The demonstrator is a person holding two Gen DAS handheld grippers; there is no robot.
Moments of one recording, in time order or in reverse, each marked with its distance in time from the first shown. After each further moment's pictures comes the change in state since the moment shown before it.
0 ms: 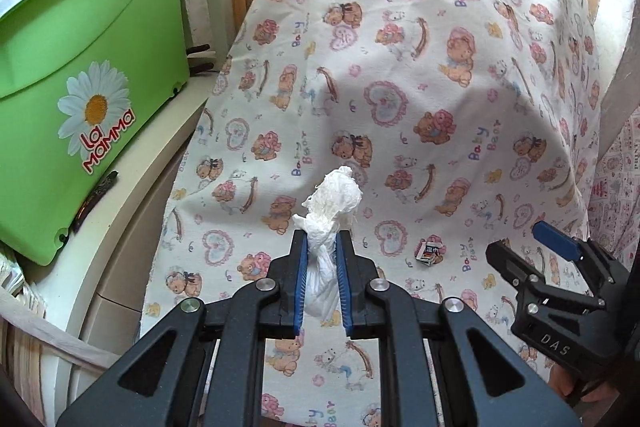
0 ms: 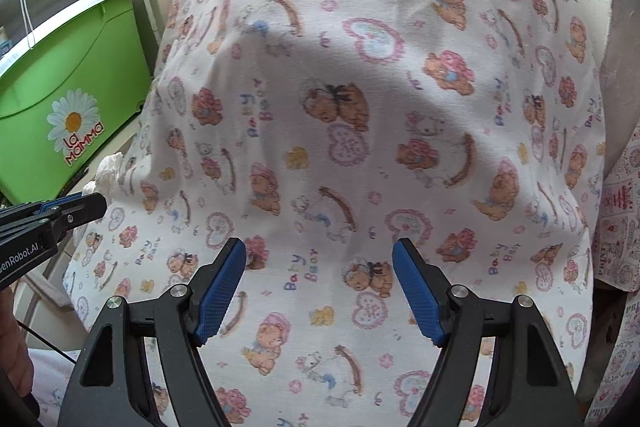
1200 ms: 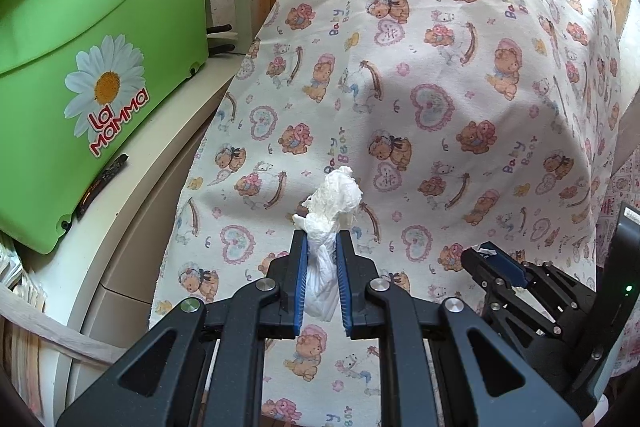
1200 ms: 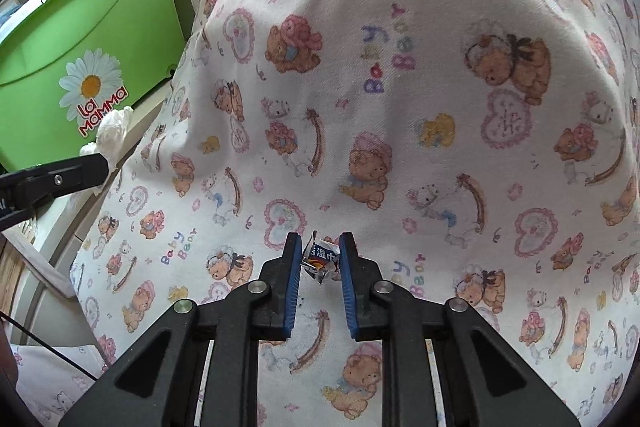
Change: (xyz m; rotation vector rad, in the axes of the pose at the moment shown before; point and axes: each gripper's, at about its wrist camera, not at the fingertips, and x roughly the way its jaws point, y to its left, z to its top) left arm 0.011 0.019 0.007 -0.064 0.054 0.017; right arm 0.059 0.054 -0.008 -0.050 0.064 0.079
